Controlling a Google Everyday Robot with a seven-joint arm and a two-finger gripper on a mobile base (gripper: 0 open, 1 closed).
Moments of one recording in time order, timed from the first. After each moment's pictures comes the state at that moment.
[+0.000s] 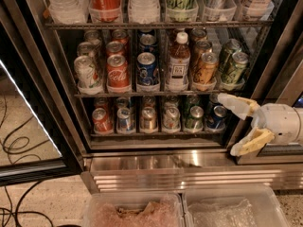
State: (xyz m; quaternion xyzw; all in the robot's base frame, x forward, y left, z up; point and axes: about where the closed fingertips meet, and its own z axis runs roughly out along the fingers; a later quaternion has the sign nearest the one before) arm 0.455 -0.178 0.855 -0.45 0.56 0.48 0.51
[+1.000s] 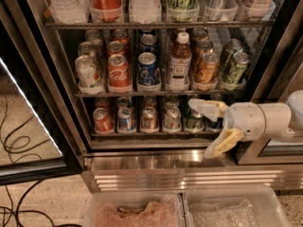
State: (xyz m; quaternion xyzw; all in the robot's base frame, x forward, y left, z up) arm 0.458 -0.121 0.834 -0.49 0.54 0.51 0.46
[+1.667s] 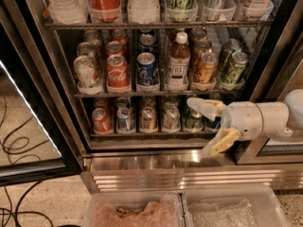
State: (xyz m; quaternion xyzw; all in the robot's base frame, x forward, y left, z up) arm 0.460 -0.111 0.834 -0.49 0.54 0.50 0.46
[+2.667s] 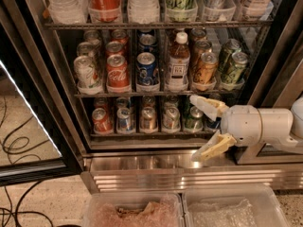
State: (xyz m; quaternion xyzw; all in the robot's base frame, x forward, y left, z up) arm 0.461 -0.105 0.832 -0.51 0.56 0.41 0.51
